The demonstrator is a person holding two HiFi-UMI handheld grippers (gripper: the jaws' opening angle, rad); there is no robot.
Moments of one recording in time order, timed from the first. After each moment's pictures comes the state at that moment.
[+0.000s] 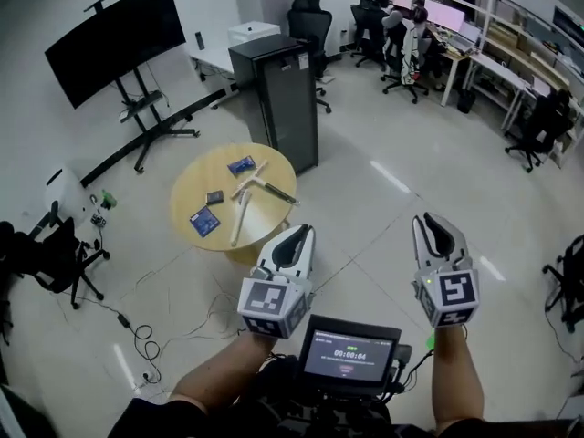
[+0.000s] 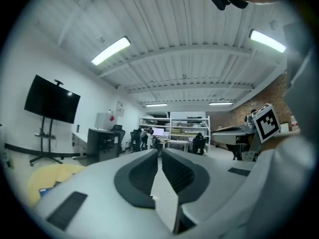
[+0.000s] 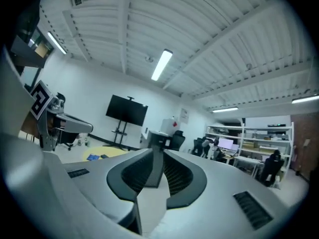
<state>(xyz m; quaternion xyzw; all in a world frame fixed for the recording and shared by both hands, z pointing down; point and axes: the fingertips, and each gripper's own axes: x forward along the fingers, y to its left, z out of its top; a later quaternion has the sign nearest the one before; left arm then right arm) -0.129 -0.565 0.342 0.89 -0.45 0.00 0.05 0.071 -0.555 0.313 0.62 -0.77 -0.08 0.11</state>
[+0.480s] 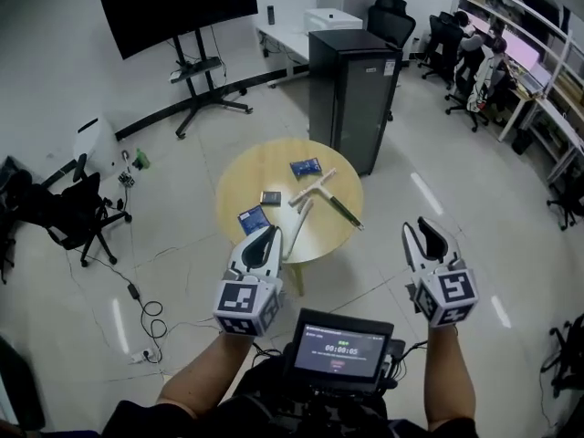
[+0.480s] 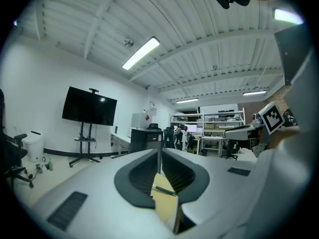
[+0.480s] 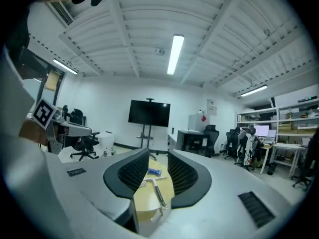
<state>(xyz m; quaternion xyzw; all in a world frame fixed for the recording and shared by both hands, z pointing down) -0.486 -0.787 0.405 0.80 -0.60 0.02 0.07 -0.233 -0.831 0.378 0.50 -0.86 -0.02 0.09</state>
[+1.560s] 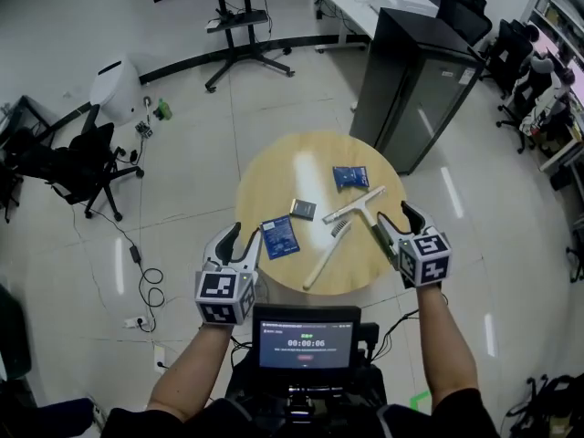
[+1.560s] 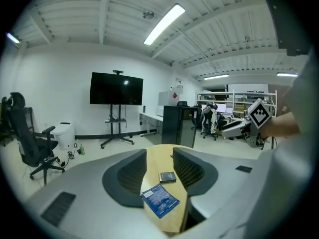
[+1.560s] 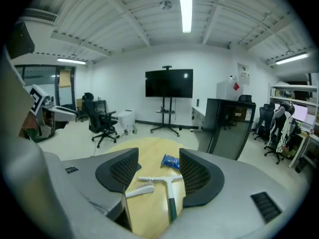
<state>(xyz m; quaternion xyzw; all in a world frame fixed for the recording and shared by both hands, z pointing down) -0.749 -1.067 0.539 0.69 -0.70 0.11 0.17 -0.490 -1.232 0.563 0.35 -0.90 0.07 0.23</state>
